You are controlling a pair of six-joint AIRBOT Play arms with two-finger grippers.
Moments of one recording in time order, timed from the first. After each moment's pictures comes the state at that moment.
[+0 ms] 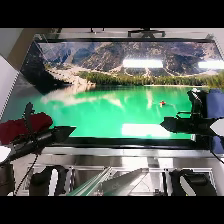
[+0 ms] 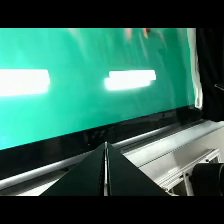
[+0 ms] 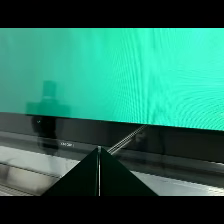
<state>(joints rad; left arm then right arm) 0.30 -0.34 0.47 0.61 -1.36 -1.22 0.05 -0.71 0.71 -1.06 1.21 1.65</state>
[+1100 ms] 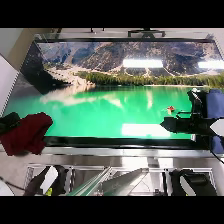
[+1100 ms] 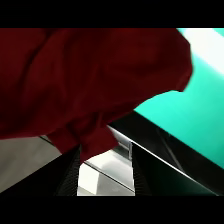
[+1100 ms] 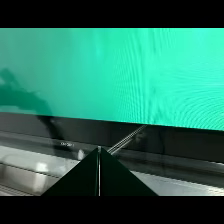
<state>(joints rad) 0.64 -0.95 1.00 1.57 -1.40 -1.50 0.05 -0.71 0.71 -1.06 1.21 1.65</state>
